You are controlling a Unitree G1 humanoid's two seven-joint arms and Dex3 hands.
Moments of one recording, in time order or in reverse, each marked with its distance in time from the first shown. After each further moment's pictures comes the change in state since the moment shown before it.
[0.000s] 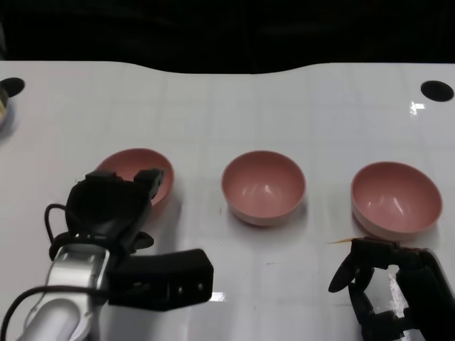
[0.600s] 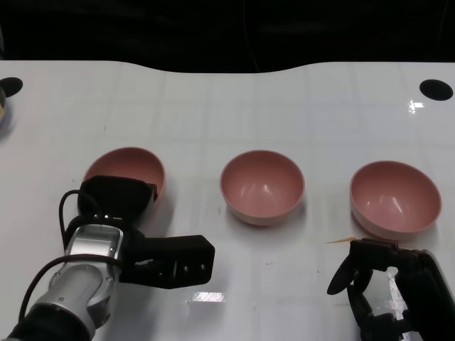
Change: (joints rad) left arm -0.200 -0.021 -0.122 0.369 -0.086 -0.011 0.086; right arm 0.014 0.002 0.002 -0.019 0.002 0.008 0.004
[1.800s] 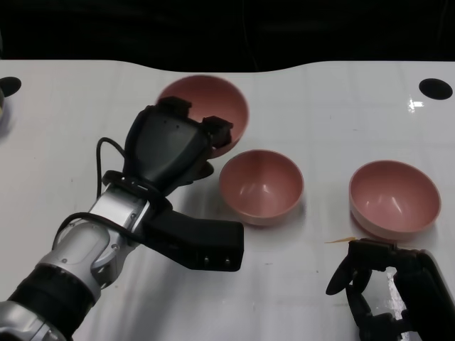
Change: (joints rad) left arm -0.118 0.032 -0.041 -0.113 -0.068 -0.360 0.386; right arm 0.000 0.002 0.001 -0.002 -0.005 0.004 0.000
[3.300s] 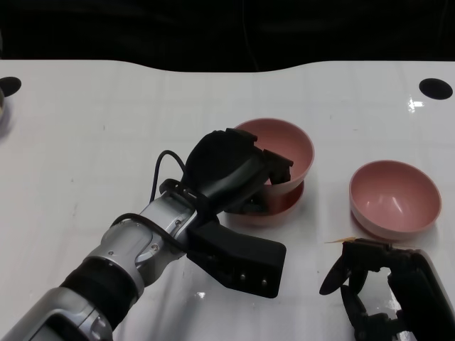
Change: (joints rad) left arm -0.081 -0.154 -0.067 0.207 -0.083 -0.217 -0.073; right arm 0.007 0.003 0.017 -0.032 -0.015 0.030 -0.006
